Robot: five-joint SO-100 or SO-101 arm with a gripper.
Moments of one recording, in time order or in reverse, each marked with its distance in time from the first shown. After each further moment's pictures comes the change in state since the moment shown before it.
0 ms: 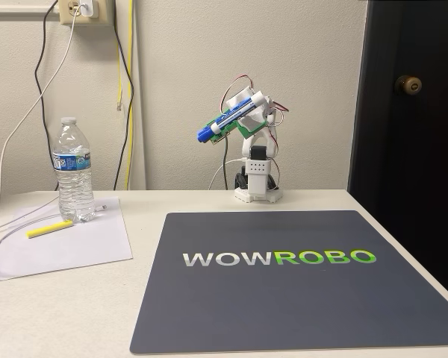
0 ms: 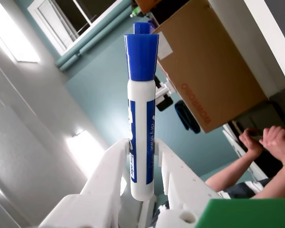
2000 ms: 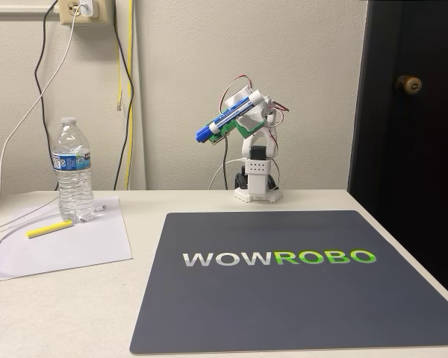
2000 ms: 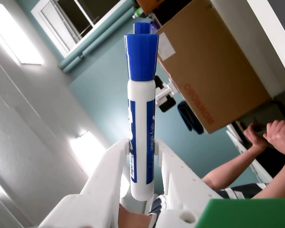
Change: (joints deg) arm 0.6 -0.3 0.0 -0.4 0.9
